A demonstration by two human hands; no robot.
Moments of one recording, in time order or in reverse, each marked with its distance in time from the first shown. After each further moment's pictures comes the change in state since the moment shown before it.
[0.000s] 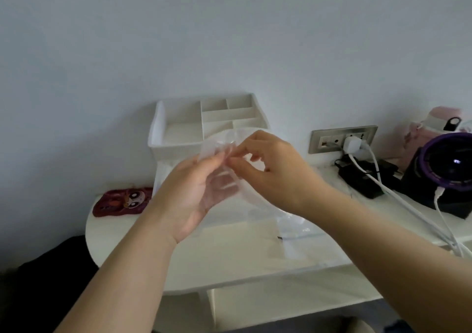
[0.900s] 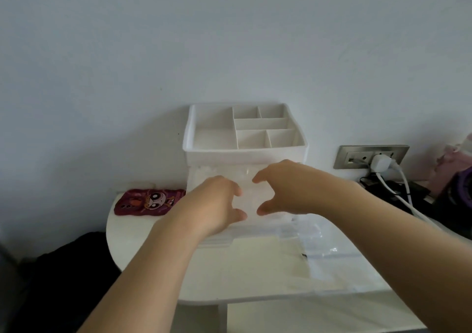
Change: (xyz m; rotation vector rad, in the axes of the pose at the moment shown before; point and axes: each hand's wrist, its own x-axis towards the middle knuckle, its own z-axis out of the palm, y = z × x) left_hand 0.009 0.004 -0.039 1.525 0.056 -0.160; right_hand 0.042 0.009 0.025 -0.601 -0.566 0.076
